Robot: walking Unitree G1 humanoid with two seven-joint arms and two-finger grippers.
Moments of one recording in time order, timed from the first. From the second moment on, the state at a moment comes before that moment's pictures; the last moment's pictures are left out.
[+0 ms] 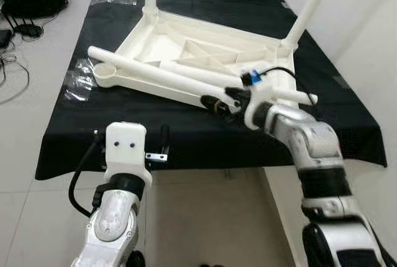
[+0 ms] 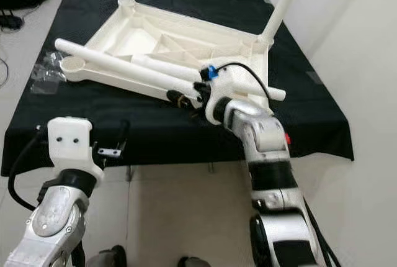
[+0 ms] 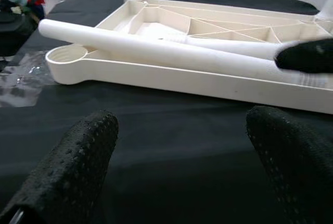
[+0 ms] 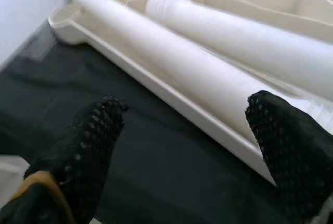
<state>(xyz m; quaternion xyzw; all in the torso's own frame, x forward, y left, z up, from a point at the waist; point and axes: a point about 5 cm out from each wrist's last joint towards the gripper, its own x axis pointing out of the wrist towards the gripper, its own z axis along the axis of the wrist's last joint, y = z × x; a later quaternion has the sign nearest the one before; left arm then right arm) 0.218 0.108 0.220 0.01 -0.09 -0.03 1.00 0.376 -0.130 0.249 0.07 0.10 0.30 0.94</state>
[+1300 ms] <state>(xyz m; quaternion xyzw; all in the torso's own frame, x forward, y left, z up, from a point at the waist) 0.214 0.112 0.219 0.01 -0.08 -0.02 1.00 0.407 -0.187 0.275 0.30 0.19 0.20 0.91</state>
